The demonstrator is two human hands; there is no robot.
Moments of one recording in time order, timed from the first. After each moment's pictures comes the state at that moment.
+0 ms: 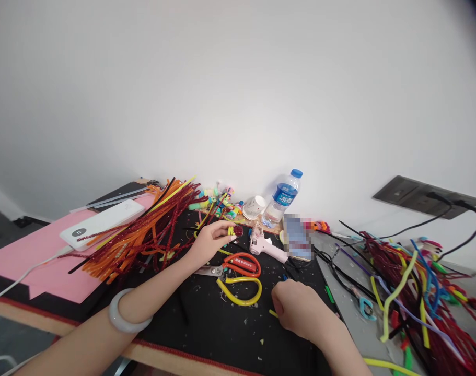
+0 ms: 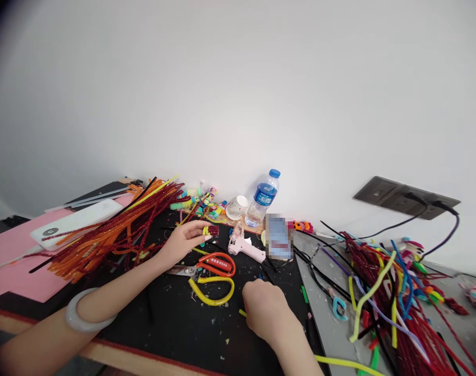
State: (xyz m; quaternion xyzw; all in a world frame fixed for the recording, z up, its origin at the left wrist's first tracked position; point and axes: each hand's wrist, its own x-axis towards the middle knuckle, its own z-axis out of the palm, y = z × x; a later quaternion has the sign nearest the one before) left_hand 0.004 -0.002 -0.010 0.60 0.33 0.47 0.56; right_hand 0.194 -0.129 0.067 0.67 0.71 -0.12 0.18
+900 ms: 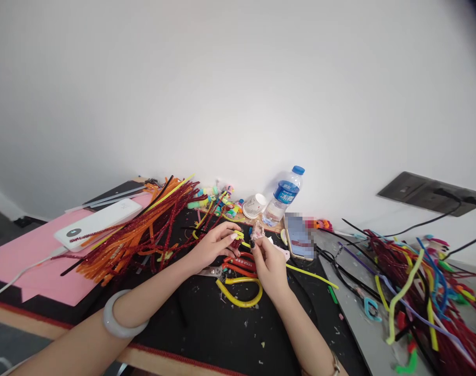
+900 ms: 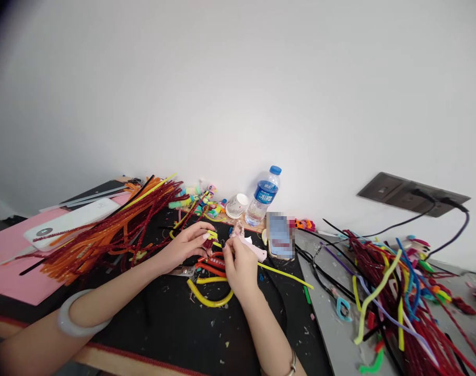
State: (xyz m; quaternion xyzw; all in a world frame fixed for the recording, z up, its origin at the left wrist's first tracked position) left_hand 0.006 -0.017 0.005 0.56 0.26 0.38 0.69; right_hand 0.176 -0.073 0.008 0.60 0.71 -0.07 -0.36
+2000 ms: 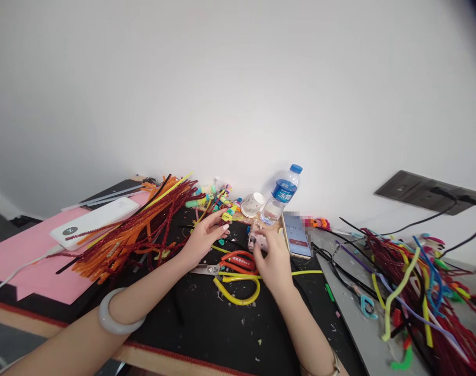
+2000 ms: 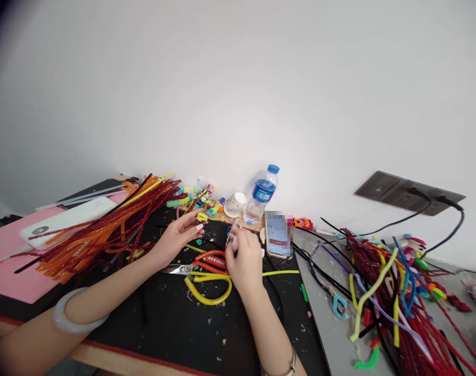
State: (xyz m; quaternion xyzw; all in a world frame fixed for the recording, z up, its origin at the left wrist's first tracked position) left_hand 0.004 -0.005 -0.003 0.52 0.34 0.50 0.60; right_hand 0.184 -0.071 0.017 0.60 0.71 0.03 -0.35
